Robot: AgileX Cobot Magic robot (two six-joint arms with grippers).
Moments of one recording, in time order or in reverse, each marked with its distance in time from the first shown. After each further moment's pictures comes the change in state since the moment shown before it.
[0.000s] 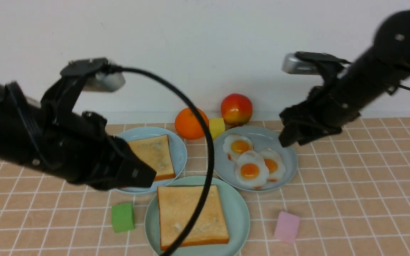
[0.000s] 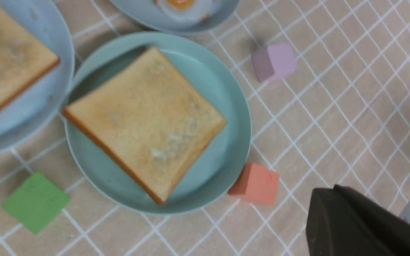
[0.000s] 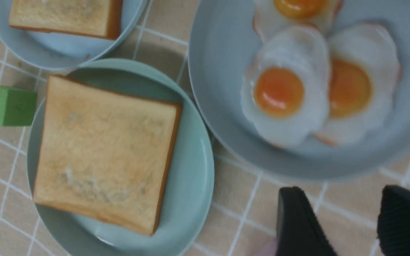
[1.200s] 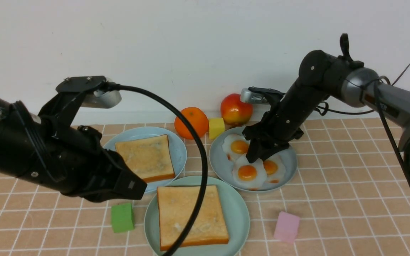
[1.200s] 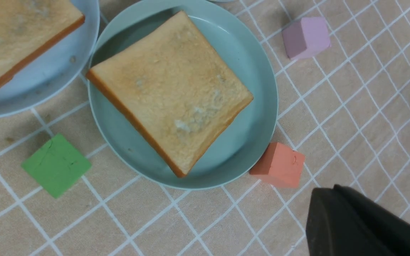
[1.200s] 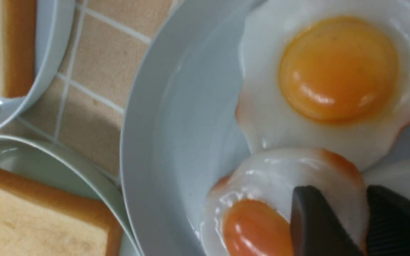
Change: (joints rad) right arm 0.000 0.529 -0.480 0.063 0.149 -0.041; left arm 0.000 0.000 0.021 0.064 -0.011 -0.065
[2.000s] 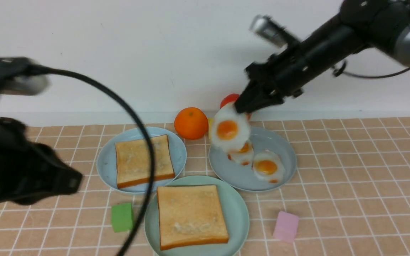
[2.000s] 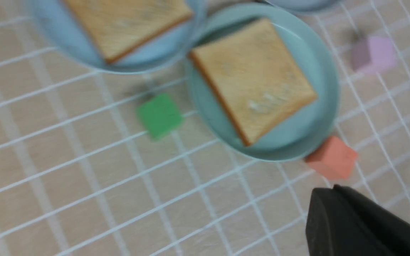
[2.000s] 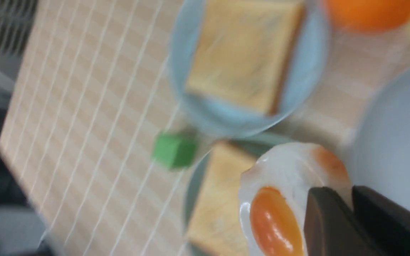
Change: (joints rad) right arm 0.028 -0.282 0.129 0.314 0.052 -0.071; left arm 0.000 -0.276 -0.003 0.363 0.066 -0.405
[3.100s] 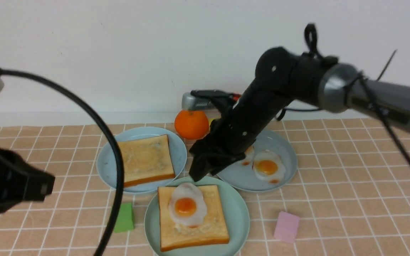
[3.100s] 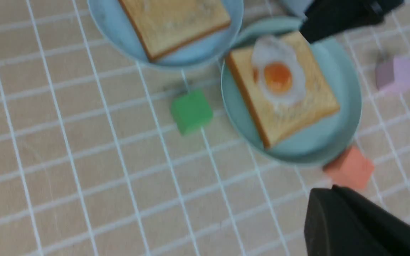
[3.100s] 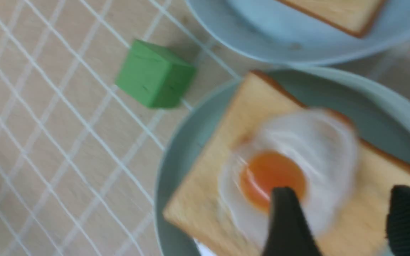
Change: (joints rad) right arm 0.222 -0.001 0.149 -0.244 -0.157 0.002; left arm 0.000 -0.082 0.038 0.054 -0.032 -0.080
